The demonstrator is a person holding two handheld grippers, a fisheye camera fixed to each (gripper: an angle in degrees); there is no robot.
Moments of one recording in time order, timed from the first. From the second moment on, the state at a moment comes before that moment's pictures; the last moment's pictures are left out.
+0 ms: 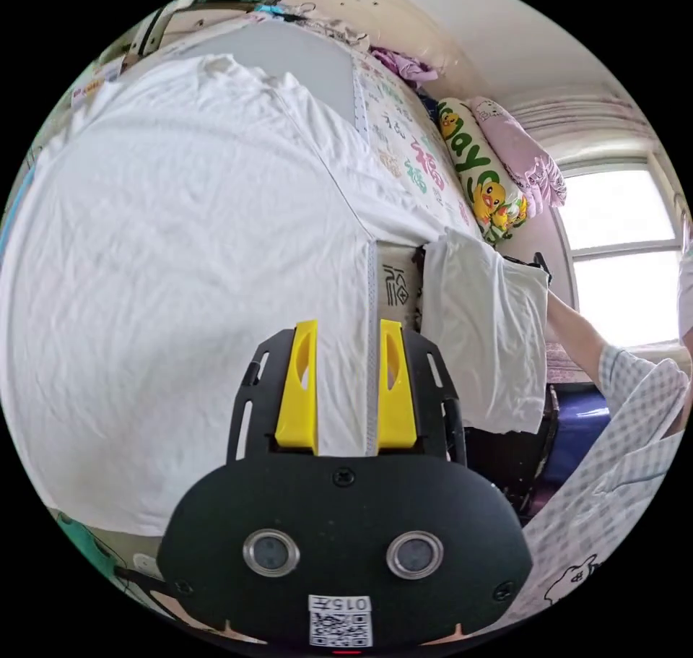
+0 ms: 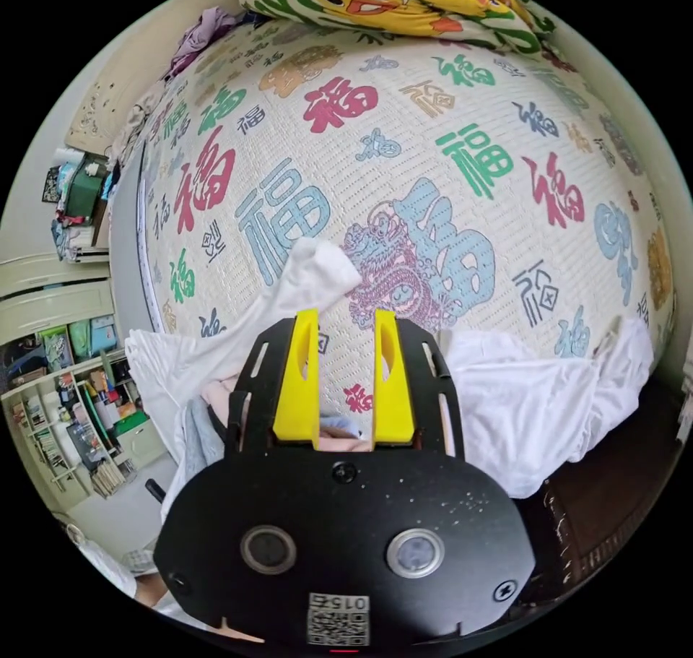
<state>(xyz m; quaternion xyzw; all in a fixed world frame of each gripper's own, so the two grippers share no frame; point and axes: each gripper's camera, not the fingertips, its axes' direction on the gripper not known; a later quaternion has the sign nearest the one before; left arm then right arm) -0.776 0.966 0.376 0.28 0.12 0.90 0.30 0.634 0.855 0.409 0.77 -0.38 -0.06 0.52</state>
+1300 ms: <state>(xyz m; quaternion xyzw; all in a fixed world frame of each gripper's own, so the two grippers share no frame) -0.476 0.868 0.423 -0.17 0.18 0.89 0.39 0.175 0.797 0.486 0.81 -0.24 -0.29 0.45</state>
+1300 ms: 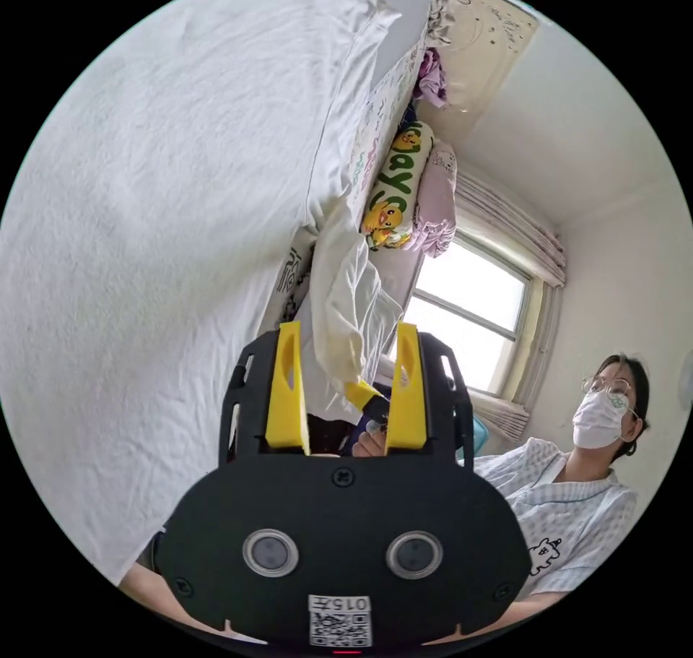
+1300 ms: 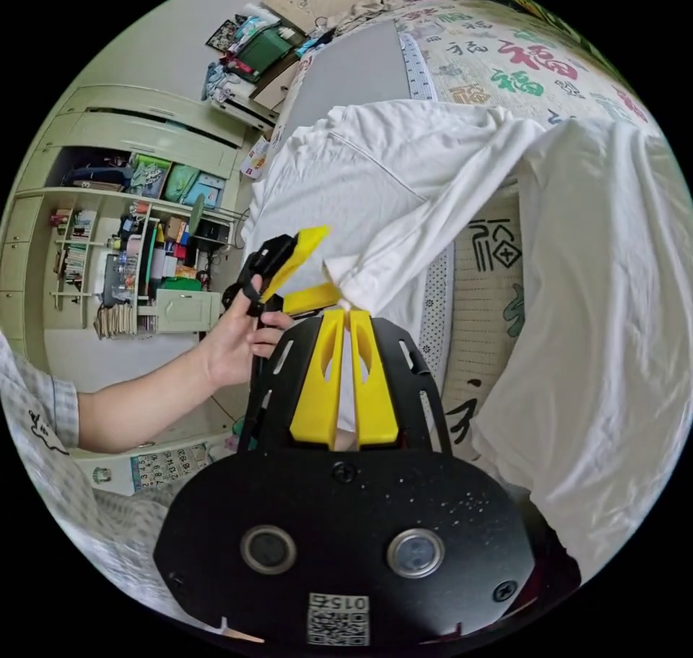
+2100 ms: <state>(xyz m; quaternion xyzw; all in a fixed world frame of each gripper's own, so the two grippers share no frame) -0.561 0.671 0.282 0.11 0.08 0.90 0.42 0.037 0.730 0.457 0.72 -0.22 -0.32 0.58</state>
